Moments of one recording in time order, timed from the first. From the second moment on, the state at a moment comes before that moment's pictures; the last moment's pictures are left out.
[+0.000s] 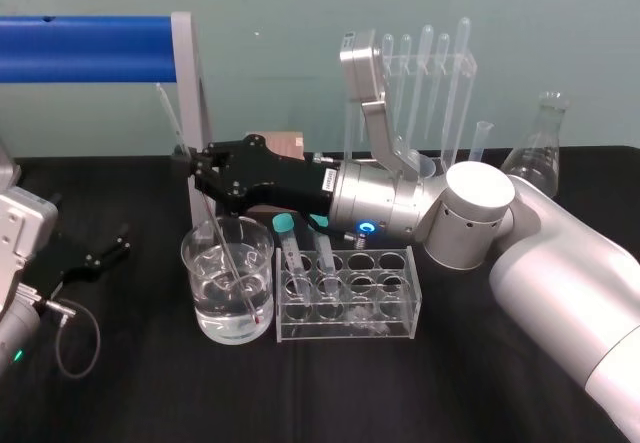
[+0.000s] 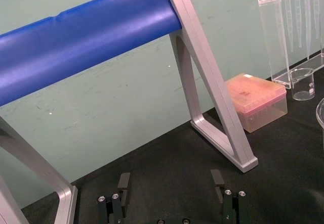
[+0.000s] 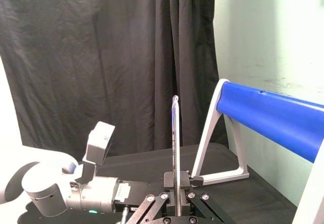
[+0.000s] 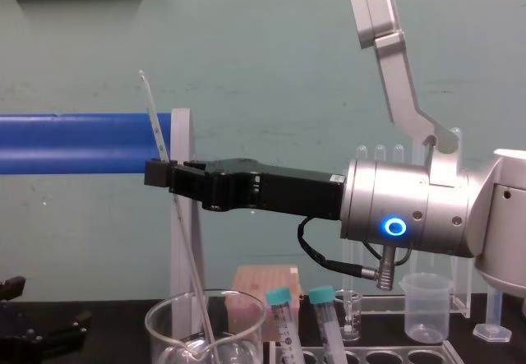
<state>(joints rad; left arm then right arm) -0.20 0.60 0.45 -1.41 -0.25 -0.12 0.03 0.72 0.21 -0.69 -1.06 0.65 -0.07 0.89</state>
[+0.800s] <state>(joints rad) -0.20 0.60 0.45 -1.41 -0.25 -0.12 0.03 0.72 0.21 -0.69 -1.05 0.66 -0.07 0.90</state>
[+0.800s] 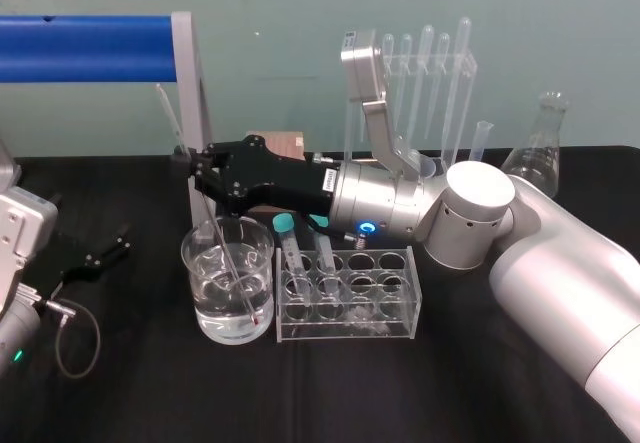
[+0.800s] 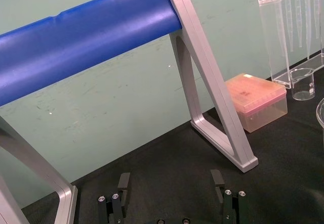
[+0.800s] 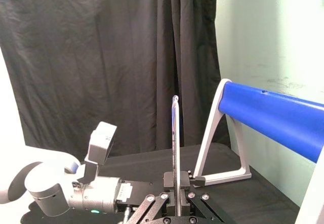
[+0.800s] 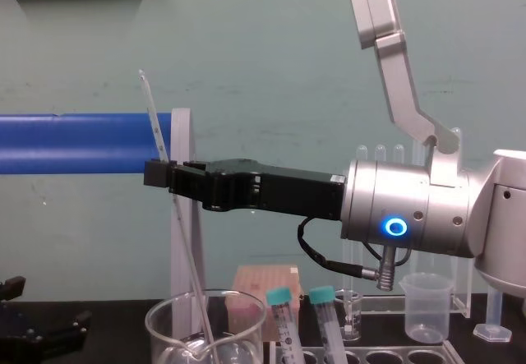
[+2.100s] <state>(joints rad) -0.20 0.60 0.45 -1.41 -0.25 -0.12 0.03 0.71 0.23 -0.70 -1.09 0.65 -0.07 0.88</state>
